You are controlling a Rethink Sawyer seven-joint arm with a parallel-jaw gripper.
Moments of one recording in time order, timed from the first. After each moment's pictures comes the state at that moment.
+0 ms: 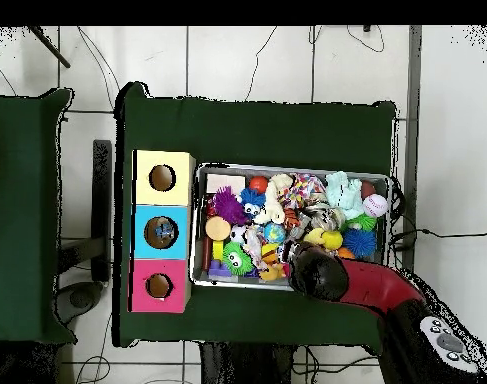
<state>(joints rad) -0.66 -0.58 0.16 1.84 -0.40 0.29 1.81</state>
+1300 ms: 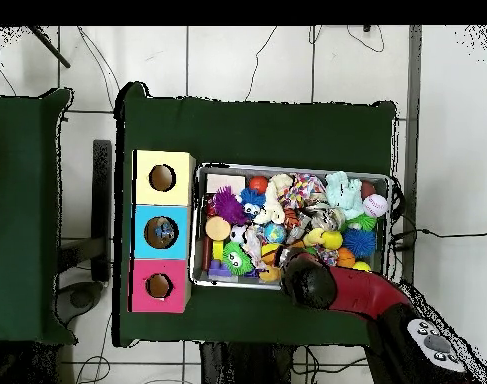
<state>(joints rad) -0.64 -0.58 0.15 1.89 -0.39 0.21 1.81</state>
